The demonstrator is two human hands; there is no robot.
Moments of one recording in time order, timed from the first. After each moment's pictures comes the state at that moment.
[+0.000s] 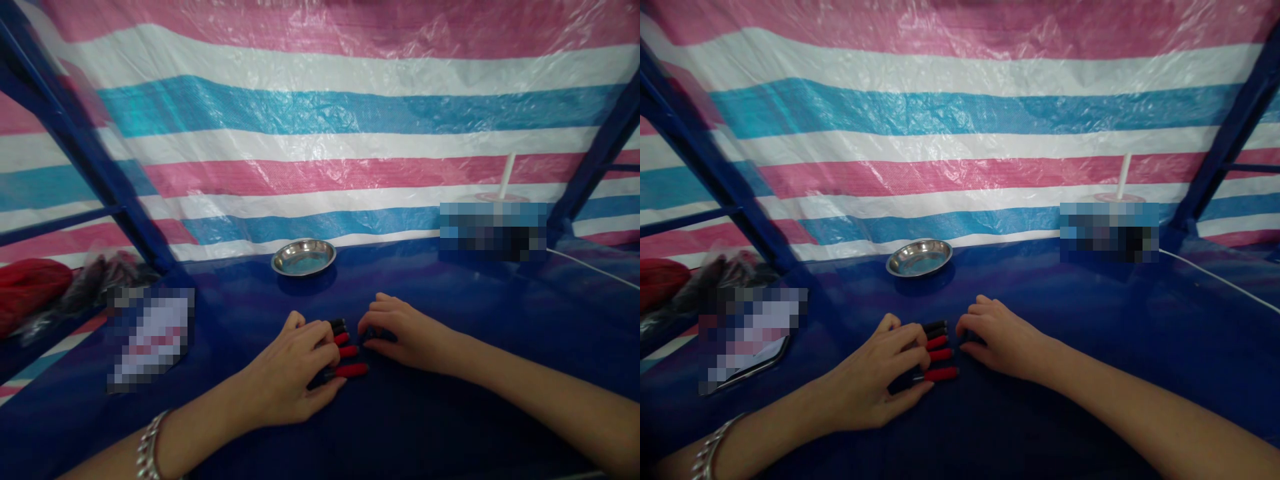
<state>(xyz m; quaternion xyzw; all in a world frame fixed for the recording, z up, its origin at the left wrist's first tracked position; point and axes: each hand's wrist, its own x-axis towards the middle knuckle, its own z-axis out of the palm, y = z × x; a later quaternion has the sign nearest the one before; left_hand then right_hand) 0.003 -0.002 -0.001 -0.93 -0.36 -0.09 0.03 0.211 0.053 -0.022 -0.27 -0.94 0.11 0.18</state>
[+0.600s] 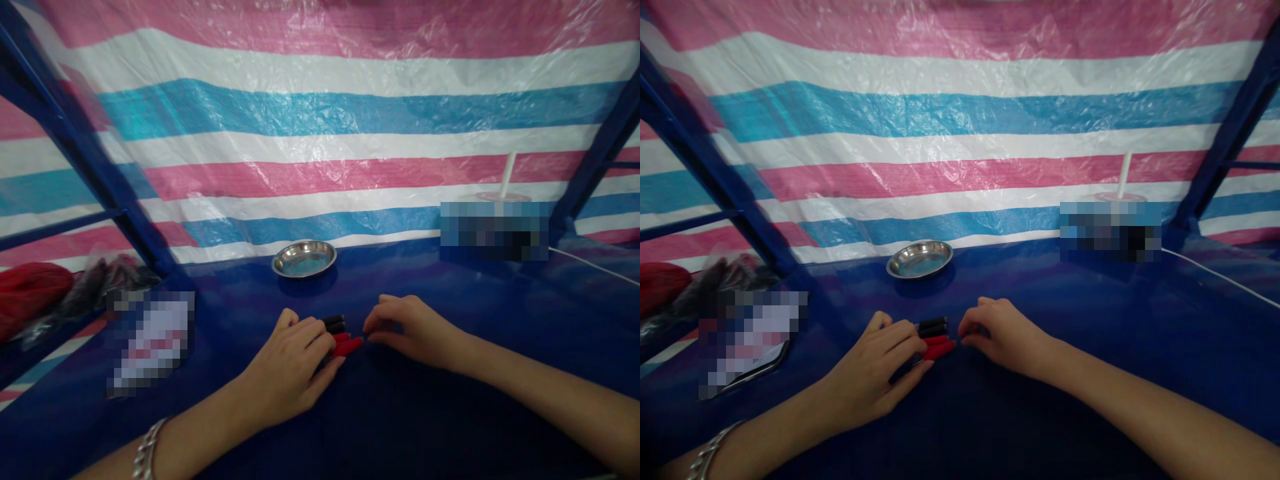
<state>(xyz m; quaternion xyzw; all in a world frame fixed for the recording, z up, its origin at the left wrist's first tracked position) 0.004 0.000 -0.004 -0.91 -0.38 -0.13 0.10 0.211 0.052 -0.013 -0.33 -0.89 0.21 0.23</state>
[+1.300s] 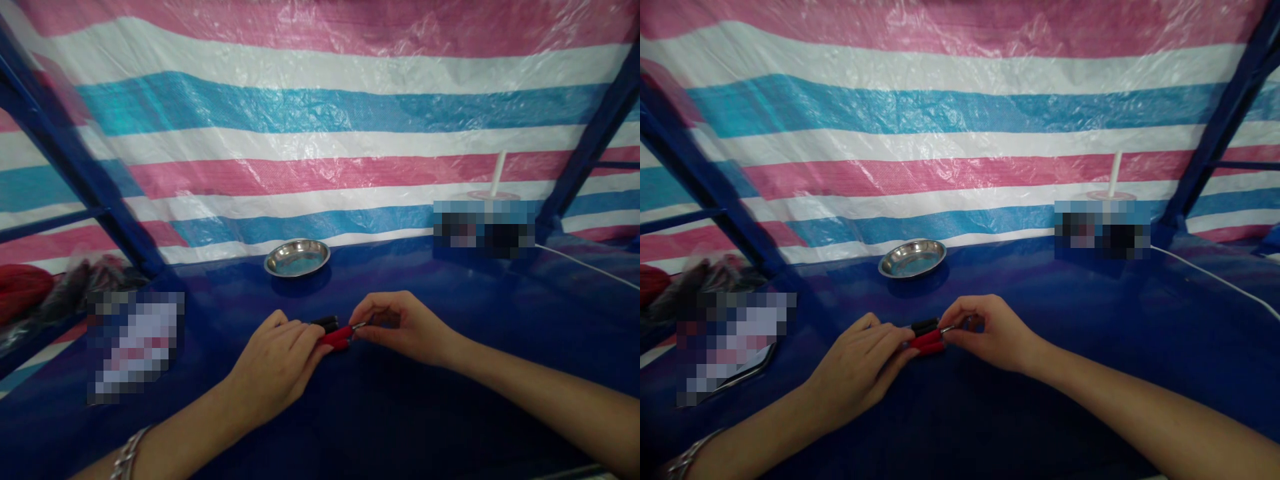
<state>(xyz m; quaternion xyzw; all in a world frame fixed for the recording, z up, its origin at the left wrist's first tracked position) 0.003 0.004 -0.006 -0.89 -0.36 -0.19 0.20 0.205 0.047 -0.011 -0.31 -0.78 0.43 0.33</state>
